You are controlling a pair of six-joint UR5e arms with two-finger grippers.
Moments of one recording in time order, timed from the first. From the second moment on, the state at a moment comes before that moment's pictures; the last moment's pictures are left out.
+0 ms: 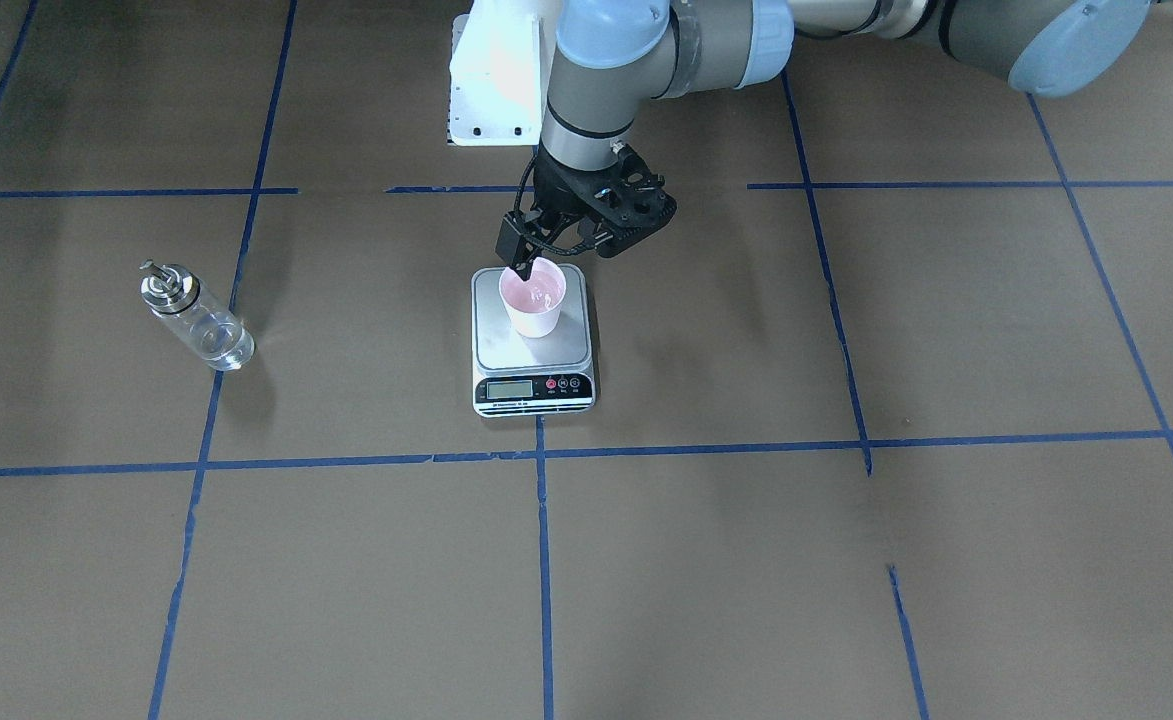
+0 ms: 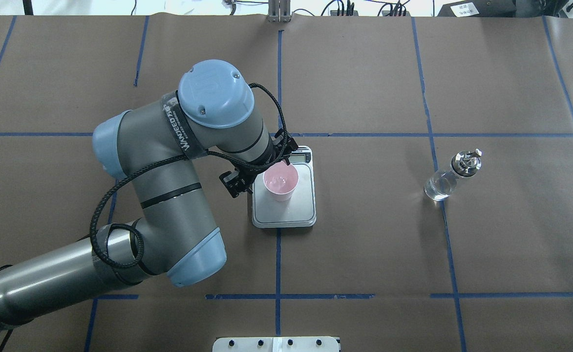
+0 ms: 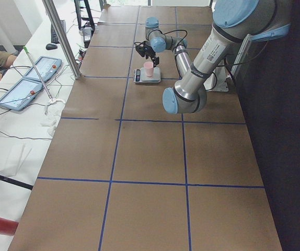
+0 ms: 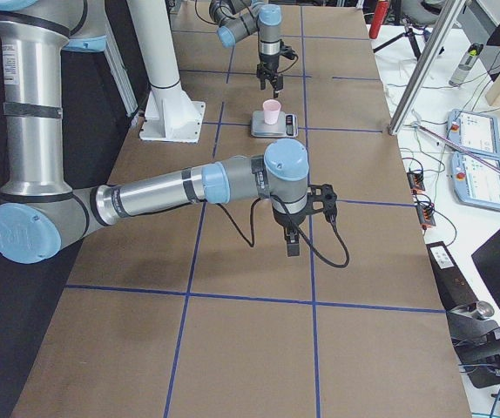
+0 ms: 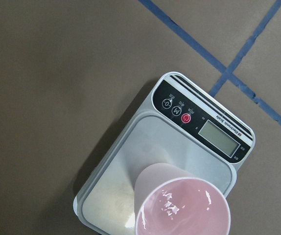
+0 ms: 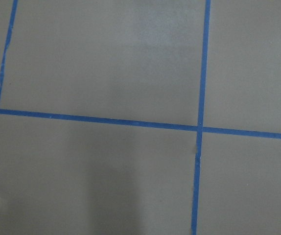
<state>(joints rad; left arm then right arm) -0.55 -2.39 -1.73 -1.51 -1.95 -1.88 1.56 -1.60 1.94 -1.70 2.37 0.08</state>
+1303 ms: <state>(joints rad) -0.86 -2.07 -2.23 -1.22 -2.03 -1.30 1.13 -1.59 2.37 -1.78 2.19 0.83</state>
